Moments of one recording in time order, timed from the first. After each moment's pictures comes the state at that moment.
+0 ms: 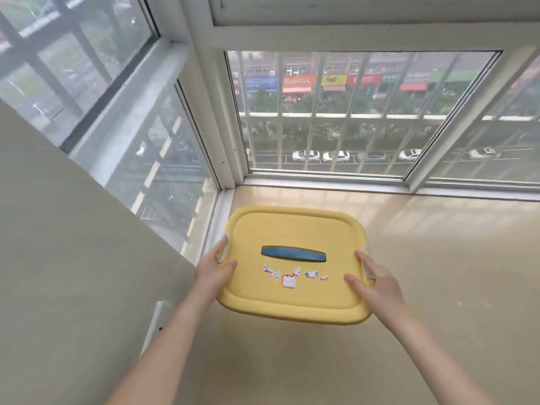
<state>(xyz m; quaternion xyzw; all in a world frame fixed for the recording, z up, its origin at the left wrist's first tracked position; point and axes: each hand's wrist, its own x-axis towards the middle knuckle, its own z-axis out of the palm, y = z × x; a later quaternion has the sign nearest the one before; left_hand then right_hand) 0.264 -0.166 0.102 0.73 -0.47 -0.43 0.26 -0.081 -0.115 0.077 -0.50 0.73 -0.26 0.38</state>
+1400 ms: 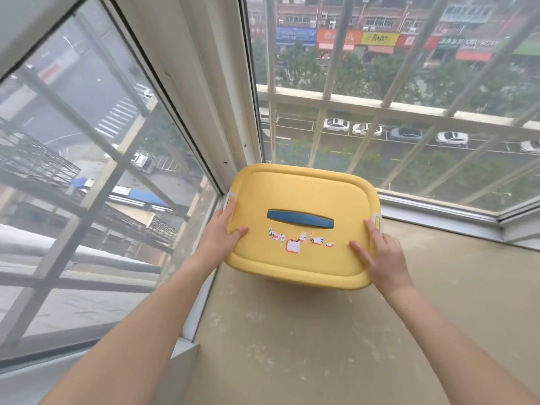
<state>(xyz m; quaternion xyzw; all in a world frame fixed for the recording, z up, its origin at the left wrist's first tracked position) 0.286 -0.426 -0.054 0.74 -0.53 -0.37 0.20 -0.070 -0.411 -0.086 -0.65 0.70 -0.19 0.23</state>
